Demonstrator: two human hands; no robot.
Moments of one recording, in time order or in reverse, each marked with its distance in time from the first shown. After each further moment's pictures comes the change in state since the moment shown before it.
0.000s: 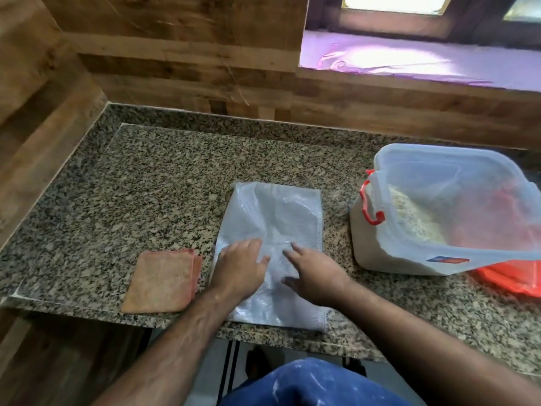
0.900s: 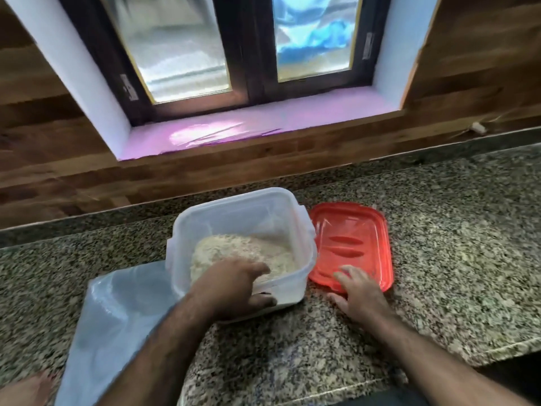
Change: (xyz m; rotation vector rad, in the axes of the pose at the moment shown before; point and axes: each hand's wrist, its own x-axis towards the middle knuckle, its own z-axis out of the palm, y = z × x) left_hand 0.071 0.361 -0.015 0.428 -0.150 0.583; right_hand -0.202 0.414 0.033 0.060 0.618 0.463
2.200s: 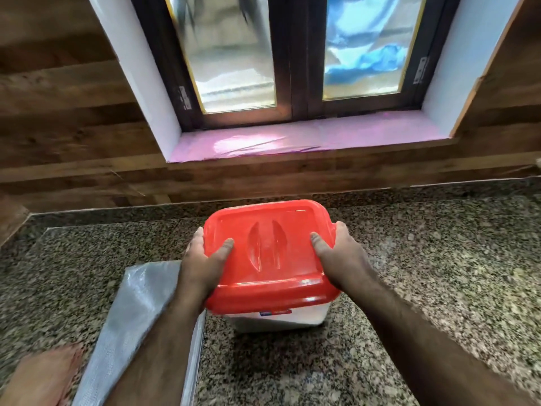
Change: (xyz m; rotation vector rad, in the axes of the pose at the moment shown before) left_hand -0.026 -0.063 -0.004 -1.113 0.566 -0.874; right_hand 0.078 -0.158 -0.156 0.573 -0.113 0.308
